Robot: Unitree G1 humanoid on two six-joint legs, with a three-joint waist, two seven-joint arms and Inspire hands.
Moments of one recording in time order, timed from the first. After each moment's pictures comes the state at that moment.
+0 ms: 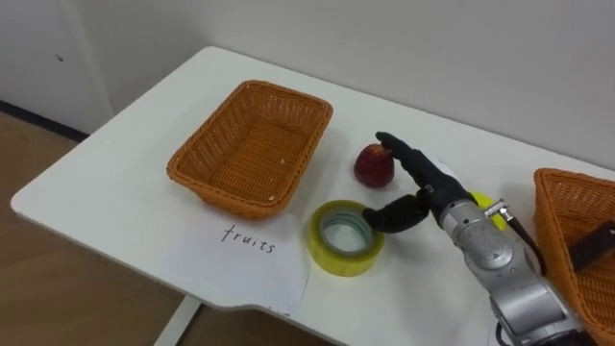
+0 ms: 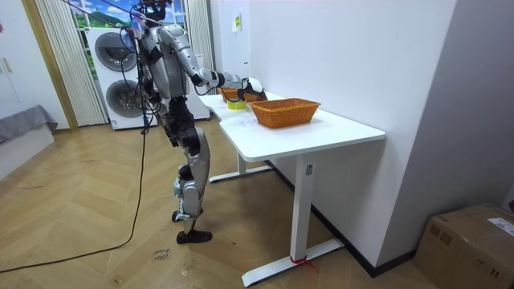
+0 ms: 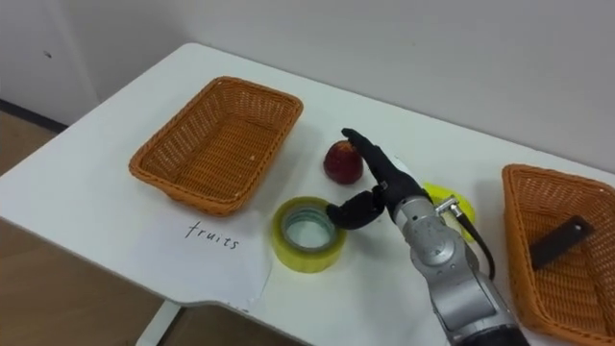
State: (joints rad) left arm 0.31 0.25 -0.01 0.82 0.48 0.21 0.01; right arm -0.20 -0.35 0.25 0.28 -0.20 0.12 0.08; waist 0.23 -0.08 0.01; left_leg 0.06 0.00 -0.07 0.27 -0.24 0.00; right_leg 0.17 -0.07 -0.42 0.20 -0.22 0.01
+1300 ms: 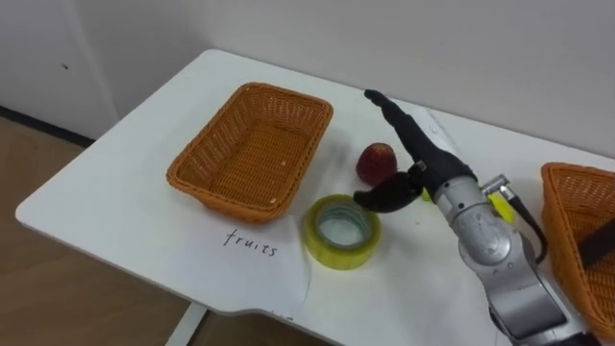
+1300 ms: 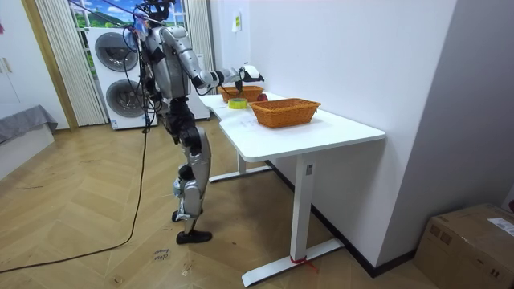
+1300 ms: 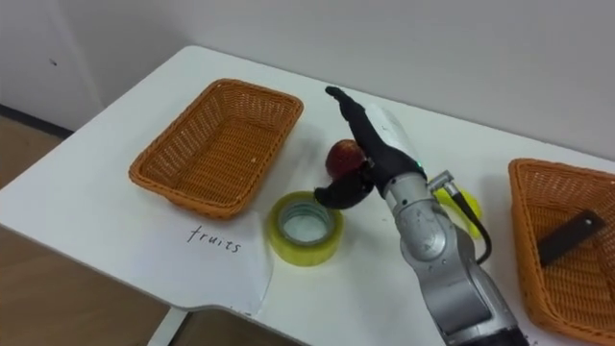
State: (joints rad) left arm 0.32 0.24 -0.01 0.78 0.49 0.18 0.01; right arm -0.17 -0.35 0.26 -0.02 -0.37 0.11 0.03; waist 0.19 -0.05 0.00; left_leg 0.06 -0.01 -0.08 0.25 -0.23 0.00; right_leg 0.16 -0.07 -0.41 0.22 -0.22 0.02
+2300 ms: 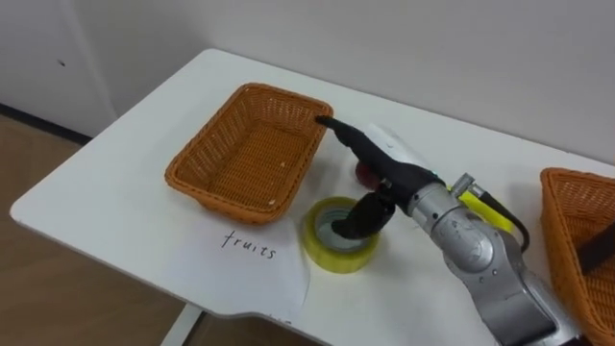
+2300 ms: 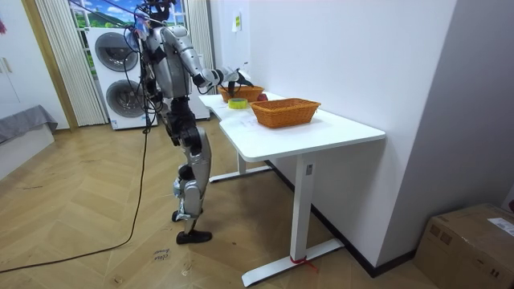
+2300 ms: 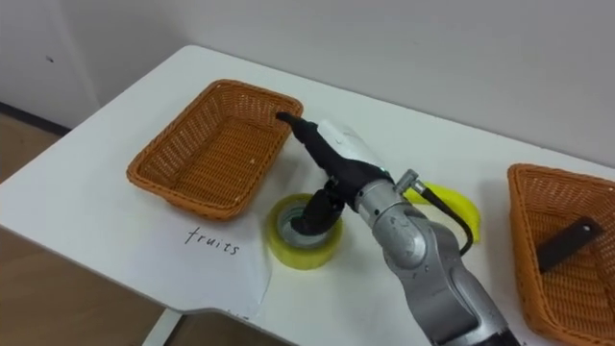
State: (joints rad) left arm 0.32 0.24 0.00 0.80 0.48 0.19 -0.01; right arm -0.17 -0.37 0.37 -0.03 -0.48 0.13 0.26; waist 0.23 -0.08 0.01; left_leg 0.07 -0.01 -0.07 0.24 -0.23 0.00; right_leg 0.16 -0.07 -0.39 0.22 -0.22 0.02
